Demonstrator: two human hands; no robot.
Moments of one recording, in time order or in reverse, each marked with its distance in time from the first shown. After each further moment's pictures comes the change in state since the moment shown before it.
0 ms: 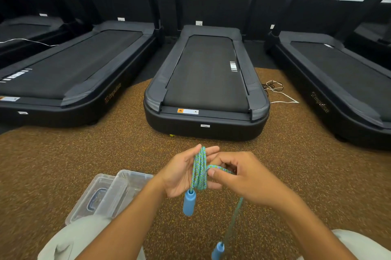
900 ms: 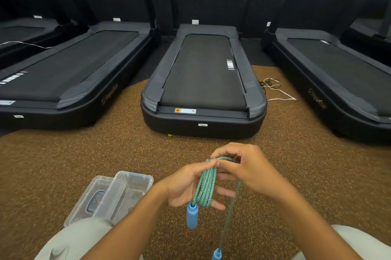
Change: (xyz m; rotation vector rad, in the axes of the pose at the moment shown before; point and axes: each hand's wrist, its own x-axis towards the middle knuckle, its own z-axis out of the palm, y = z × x) left_hand -0.005 -0.012 0.021 0.184 -0.197 -0.154; right_hand 0.011 0.036 -0.007 0.088 0.180 0.015
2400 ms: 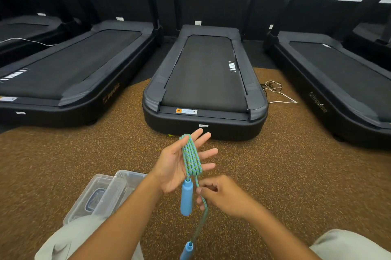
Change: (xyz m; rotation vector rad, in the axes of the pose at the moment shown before) left_hand -0.006 0.023 -0.019 -0.287 0.311 0.359; right_hand -0.010 0.036 0.075 0.132 -0.303 0.222
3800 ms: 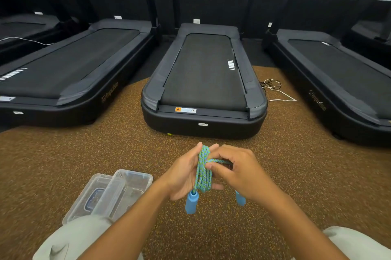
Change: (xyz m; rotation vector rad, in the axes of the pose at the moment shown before) left_hand 0.003 -0.027 0.005 0.199 -0.077 -0.194; right_hand -0.018 -0.047 -0.049 -0.370 0.353 -0.371
